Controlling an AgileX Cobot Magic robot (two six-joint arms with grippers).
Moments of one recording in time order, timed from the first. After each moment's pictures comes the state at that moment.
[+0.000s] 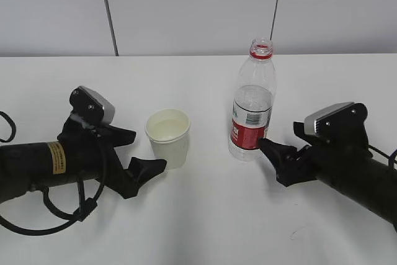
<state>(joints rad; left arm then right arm) -0.32 1.95 -0.60 0.71 -0.84 -0.28 0.20 1.99 -0.46 -0.25 -1.14 0.00</state>
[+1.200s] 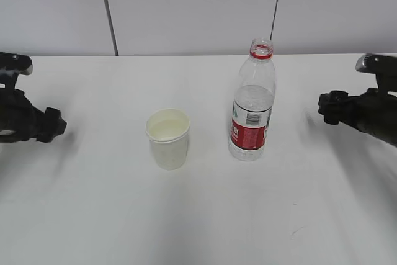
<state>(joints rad) -0.06 1.79 -0.79 0.46 -0.11 -0.28 0.02 1.88 -0.67 0.08 -0.70 0.09</state>
